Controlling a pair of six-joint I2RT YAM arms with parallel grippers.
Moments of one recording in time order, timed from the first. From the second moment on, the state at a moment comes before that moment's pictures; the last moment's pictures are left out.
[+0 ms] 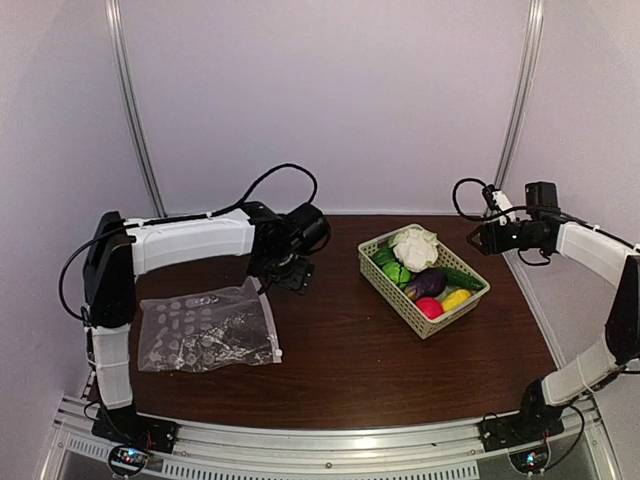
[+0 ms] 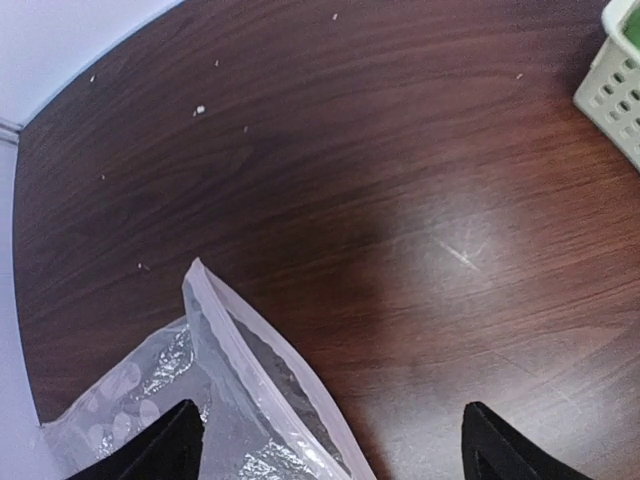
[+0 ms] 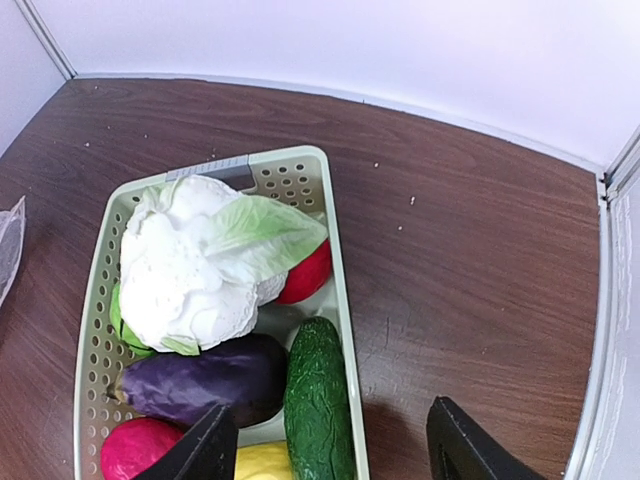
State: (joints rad) left arm -0.90 1.98 1.69 -0.89 -0.47 -0.49; right arm -0.07 1.41 1.03 -0.34 -0.45 -0.21
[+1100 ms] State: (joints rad) left arm -0.96 2.33 1.86 -1.33 -0.68 -0.86; right arm -0.07 1.22 0.99 -0.28 -0.51 -0.23
